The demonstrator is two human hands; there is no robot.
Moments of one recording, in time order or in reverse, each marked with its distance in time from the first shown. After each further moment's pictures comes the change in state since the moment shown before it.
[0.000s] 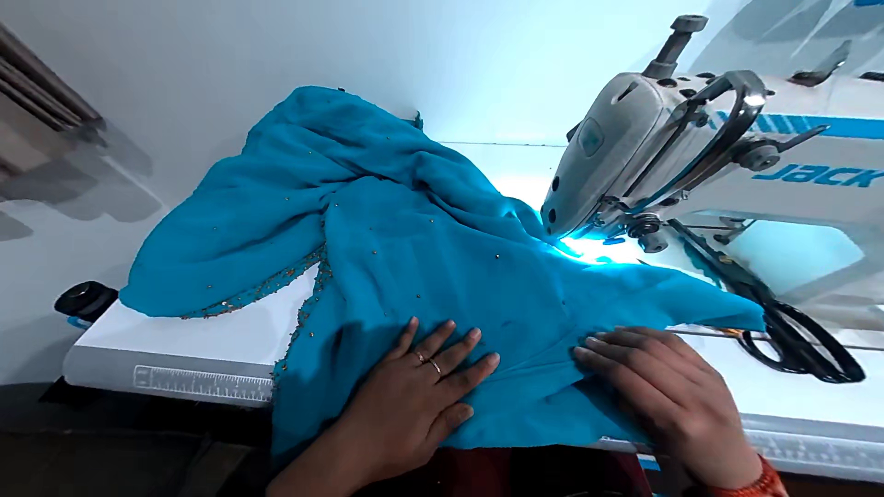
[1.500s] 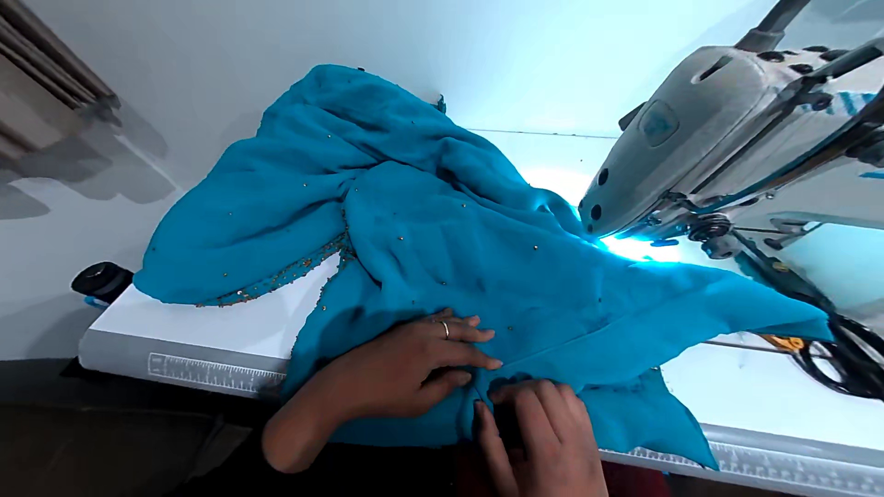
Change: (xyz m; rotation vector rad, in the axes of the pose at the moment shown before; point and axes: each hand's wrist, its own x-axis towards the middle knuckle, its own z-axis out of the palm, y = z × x) left_hand 0.014 -0.048 -0.031 -0.404 -0.110 0.081; right_hand 0.053 -0.144 0.052 0.104 -0.032 0.574
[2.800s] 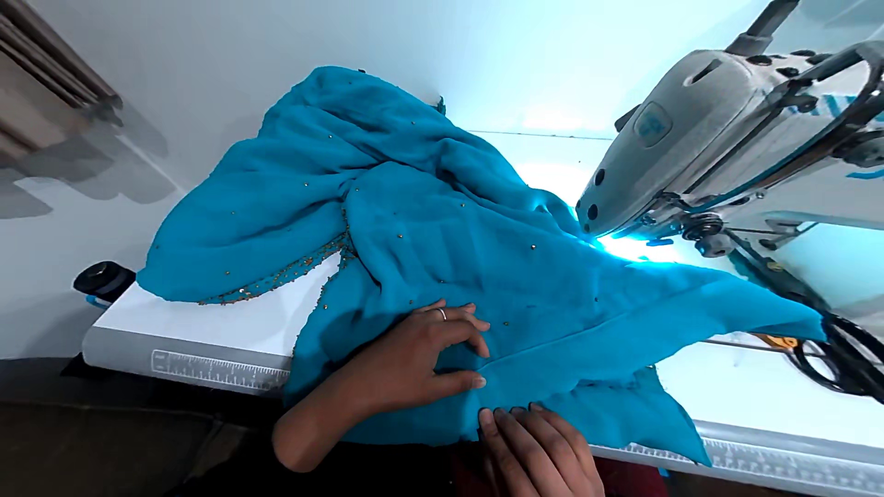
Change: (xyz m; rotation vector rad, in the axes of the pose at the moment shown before) left_hand 0.009 0.008 0.006 -0.055 0.083 -0.185; right_hand -0.037 0.028 0.012 -0.109 0.170 -0.401
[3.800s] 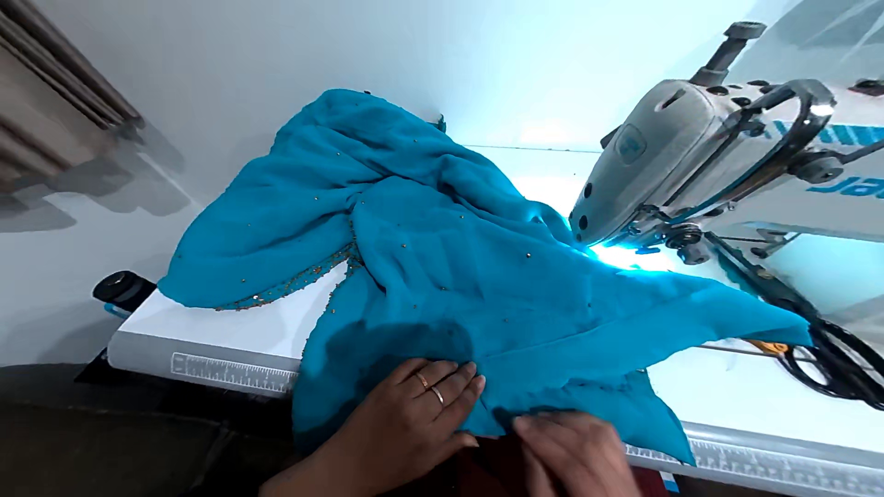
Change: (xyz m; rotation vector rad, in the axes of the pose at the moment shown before) left_hand -0.047 0.010 0.037 0.707 0.326 0.326; right_hand 0.005 0.016 -0.017 0.279 0.066 0.195
